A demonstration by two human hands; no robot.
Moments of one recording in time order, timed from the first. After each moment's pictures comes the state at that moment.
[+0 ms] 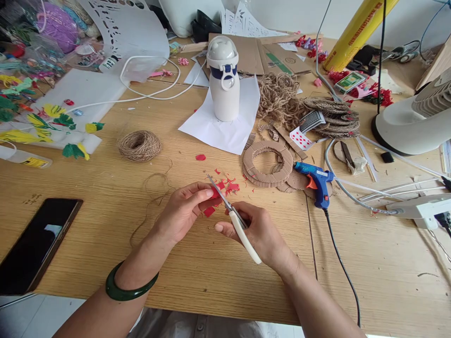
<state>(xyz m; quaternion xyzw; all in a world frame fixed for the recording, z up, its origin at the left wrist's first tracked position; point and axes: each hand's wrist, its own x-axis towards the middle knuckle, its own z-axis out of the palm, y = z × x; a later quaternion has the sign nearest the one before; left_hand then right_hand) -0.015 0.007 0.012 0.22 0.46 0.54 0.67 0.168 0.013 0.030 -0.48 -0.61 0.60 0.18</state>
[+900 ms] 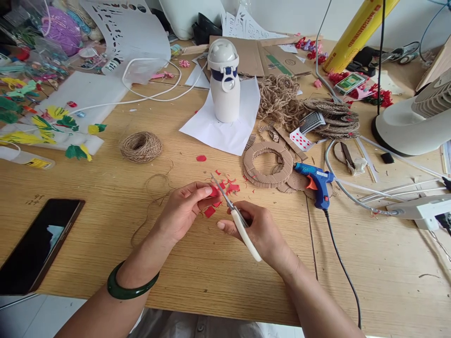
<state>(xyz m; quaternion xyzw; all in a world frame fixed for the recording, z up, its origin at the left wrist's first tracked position) -0.016 0.010 0.013 0.21 0.47 0.55 0.65 0.167 0.014 0.028 -0.49 -0.60 0.59 0.20</state>
